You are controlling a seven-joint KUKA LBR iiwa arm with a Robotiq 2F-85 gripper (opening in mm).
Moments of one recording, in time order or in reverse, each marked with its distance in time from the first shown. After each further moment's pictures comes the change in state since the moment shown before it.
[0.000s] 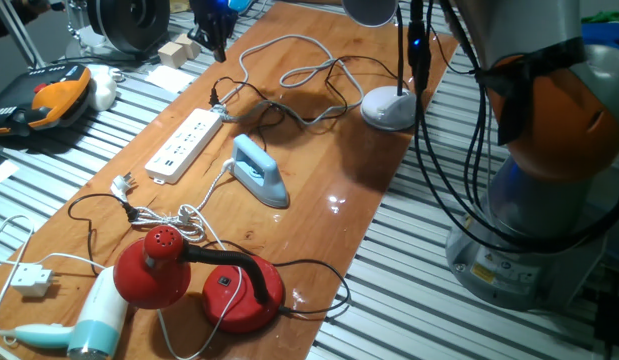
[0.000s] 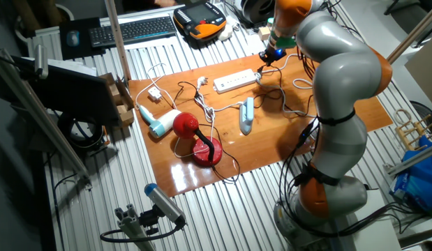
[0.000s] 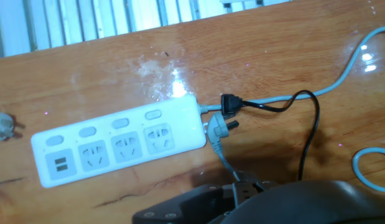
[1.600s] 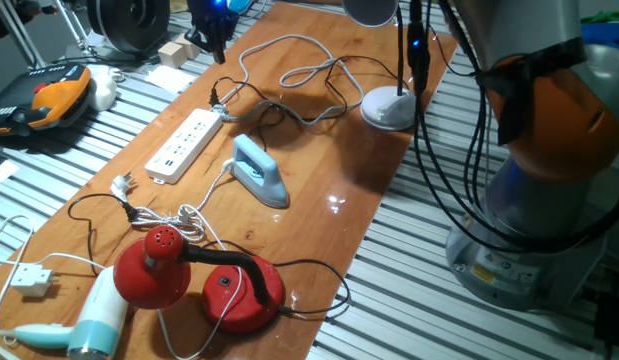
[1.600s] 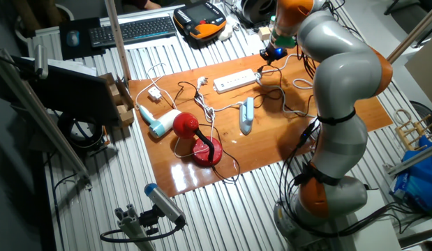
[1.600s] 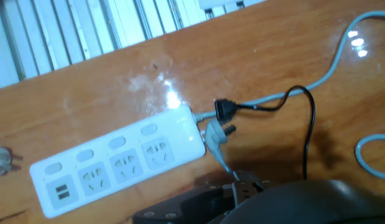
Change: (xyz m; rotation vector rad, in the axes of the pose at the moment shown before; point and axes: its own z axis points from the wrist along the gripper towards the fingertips) arm -0.011 -0.002 0.009 0.001 -0.053 0.081
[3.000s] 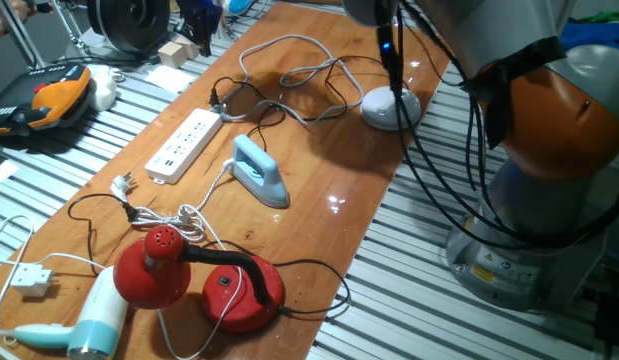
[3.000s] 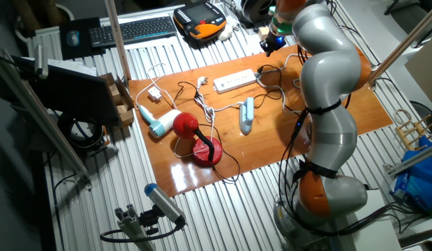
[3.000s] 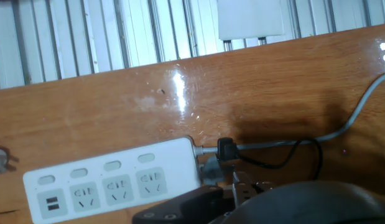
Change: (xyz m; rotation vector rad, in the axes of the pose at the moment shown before) arm -0.048 -0.006 0.013 -0.046 0.103 -0.139
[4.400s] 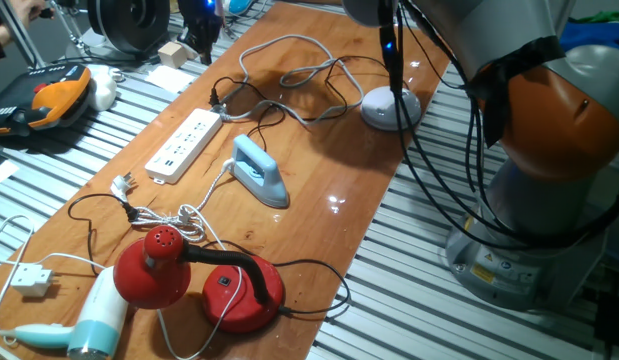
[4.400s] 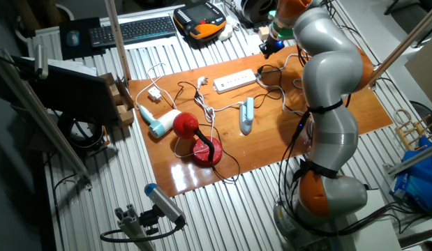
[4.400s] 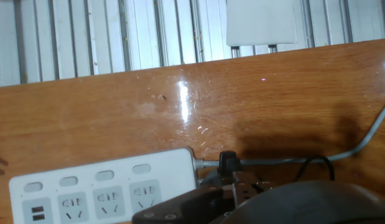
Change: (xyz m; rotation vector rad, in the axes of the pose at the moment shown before) arm -0.007 -0.003 0.031 -0.028 -0.057 -0.048
